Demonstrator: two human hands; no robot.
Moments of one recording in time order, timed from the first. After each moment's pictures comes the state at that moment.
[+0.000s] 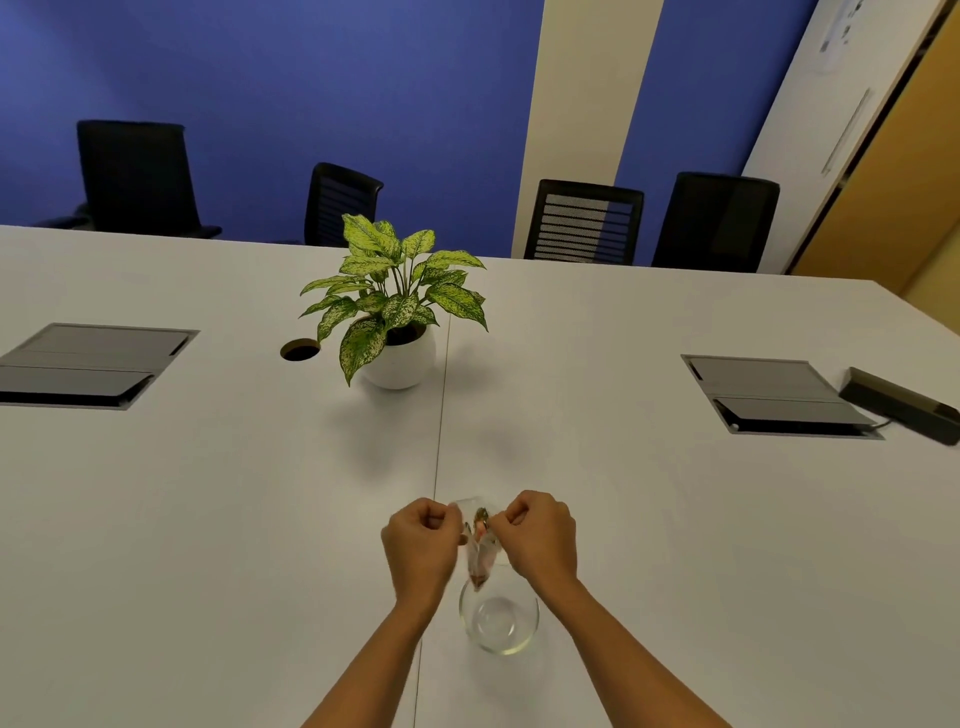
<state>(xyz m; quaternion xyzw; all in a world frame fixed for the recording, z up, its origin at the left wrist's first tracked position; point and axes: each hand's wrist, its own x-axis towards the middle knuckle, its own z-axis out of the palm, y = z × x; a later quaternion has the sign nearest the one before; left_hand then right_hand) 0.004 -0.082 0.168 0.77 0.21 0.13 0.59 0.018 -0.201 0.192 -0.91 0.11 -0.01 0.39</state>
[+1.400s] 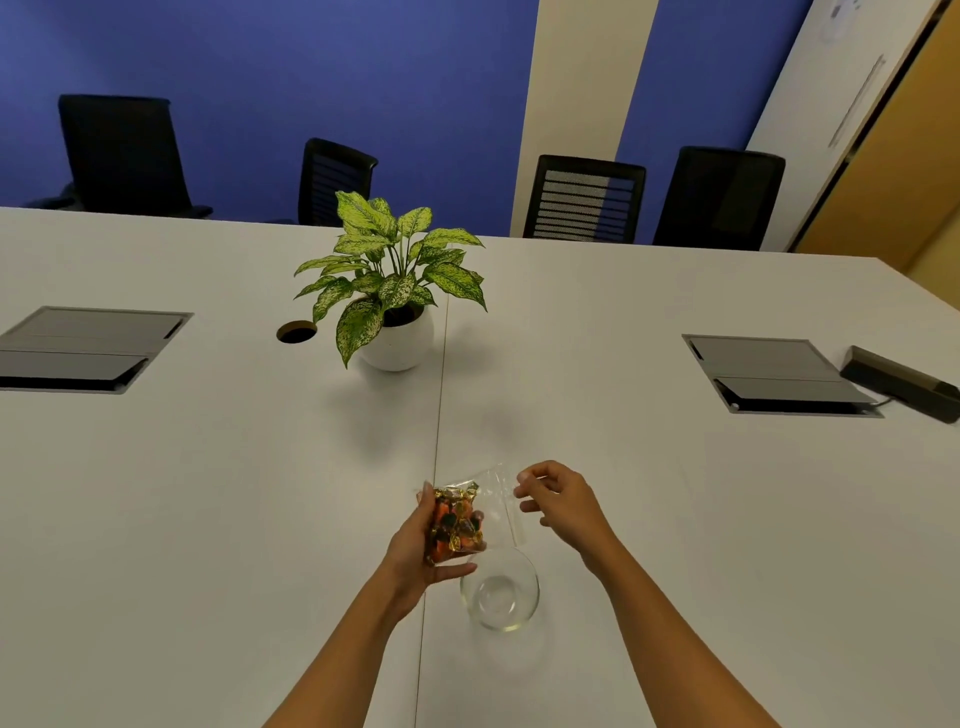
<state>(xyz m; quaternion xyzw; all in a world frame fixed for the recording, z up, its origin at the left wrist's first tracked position) 0.010 -0.049 0.125 0.52 0.18 -0.23 0.81 0.038 -0.249 0.179 -0.81 0.08 0.11 0.57</state>
